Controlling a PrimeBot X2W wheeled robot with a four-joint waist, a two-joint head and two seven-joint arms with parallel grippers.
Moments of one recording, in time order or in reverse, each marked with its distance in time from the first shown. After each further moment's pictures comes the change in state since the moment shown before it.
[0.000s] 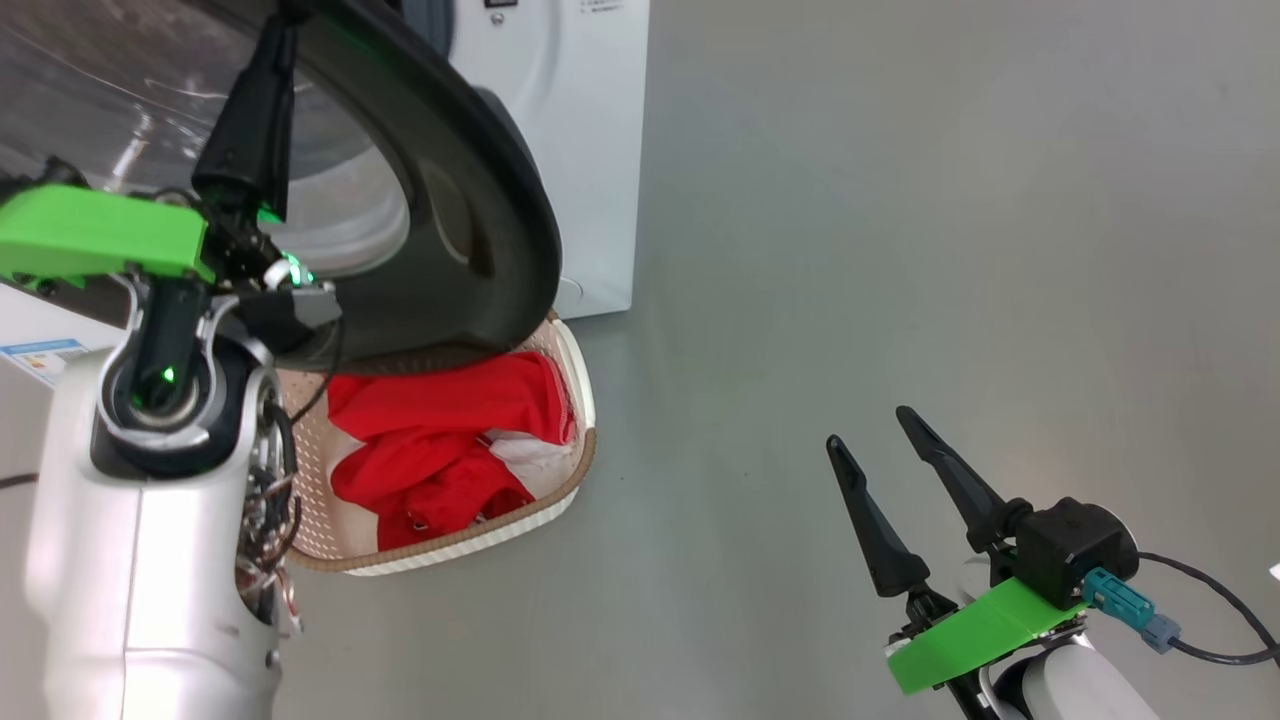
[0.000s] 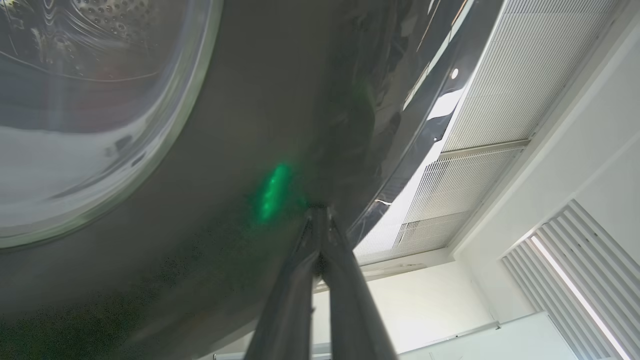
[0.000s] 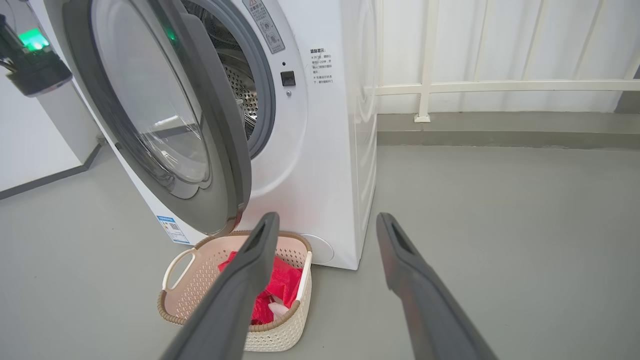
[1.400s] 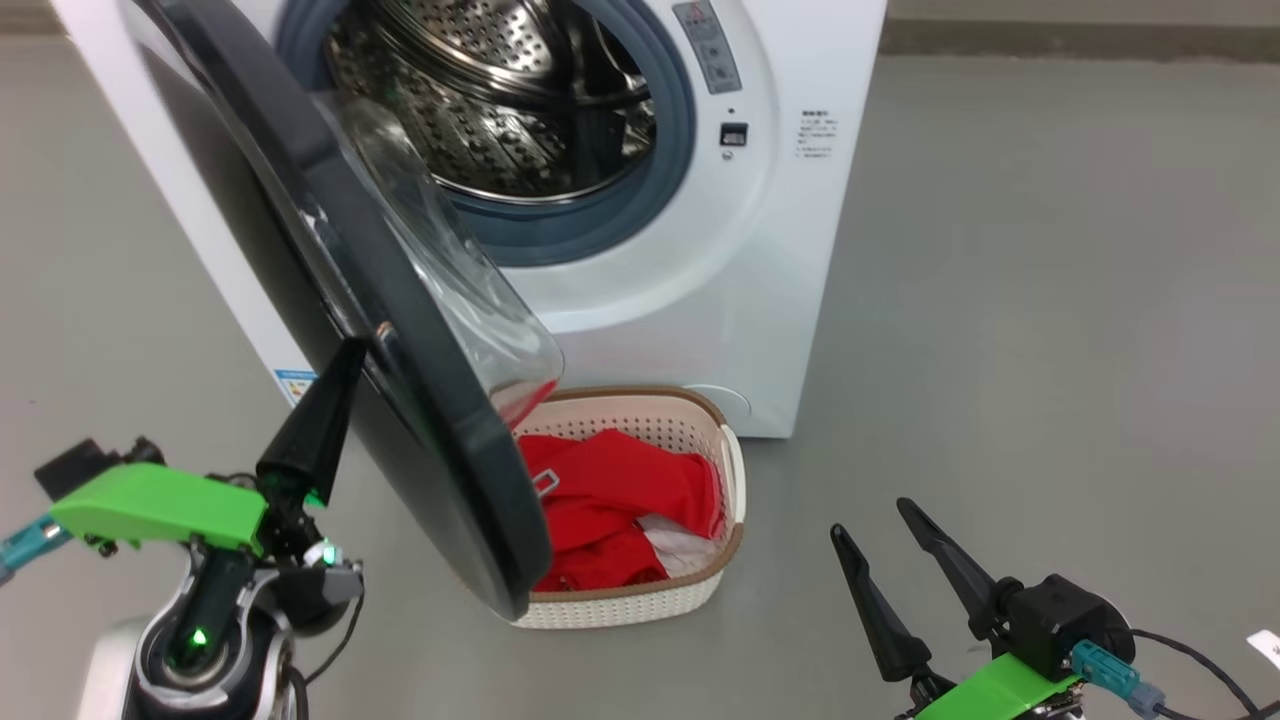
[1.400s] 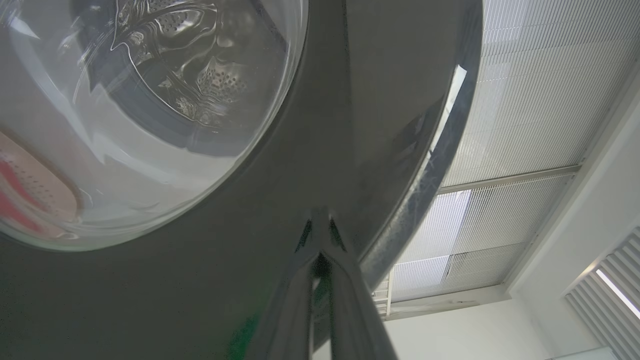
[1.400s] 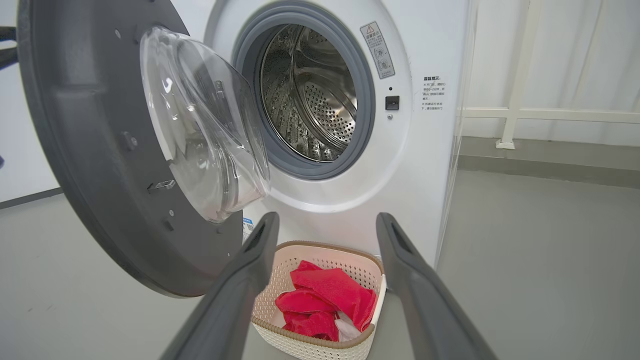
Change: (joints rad) left arm 0.466 0.015 0.026 -0.256 0.040 0.118 0.118; right arm 0.119 0.004 0.004 0.029 0.000 0.000 0.000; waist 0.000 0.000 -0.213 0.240
